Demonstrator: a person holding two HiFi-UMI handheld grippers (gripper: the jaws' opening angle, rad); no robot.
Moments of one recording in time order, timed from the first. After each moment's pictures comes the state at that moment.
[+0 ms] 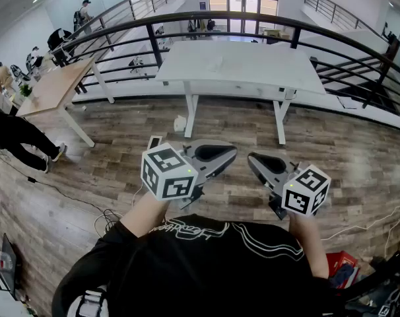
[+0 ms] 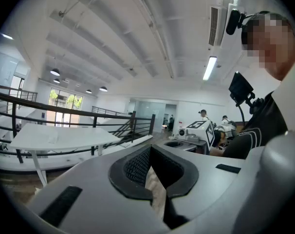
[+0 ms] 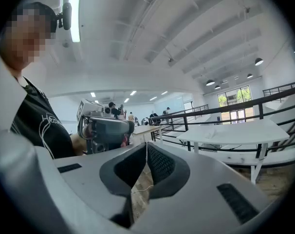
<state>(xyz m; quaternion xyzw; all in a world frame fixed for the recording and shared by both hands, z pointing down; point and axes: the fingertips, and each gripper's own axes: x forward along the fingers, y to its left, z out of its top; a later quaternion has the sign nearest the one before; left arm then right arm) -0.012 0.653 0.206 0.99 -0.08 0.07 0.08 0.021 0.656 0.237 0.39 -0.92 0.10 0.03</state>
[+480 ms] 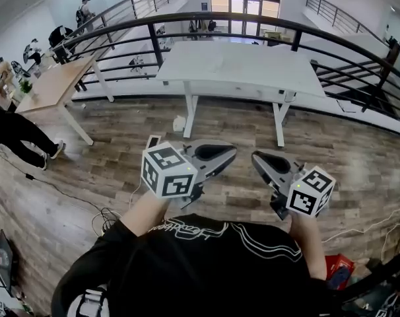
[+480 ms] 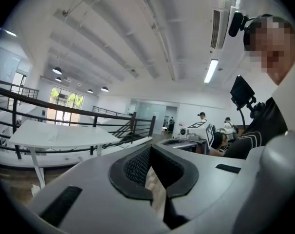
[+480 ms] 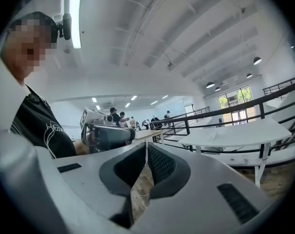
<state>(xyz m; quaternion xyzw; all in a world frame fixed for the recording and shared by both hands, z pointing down) -0.013 0.650 0.207 0.99 -0.08 0.06 0.10 0.029 0.659 0.224 0.38 -0.92 0.10 0.01</state>
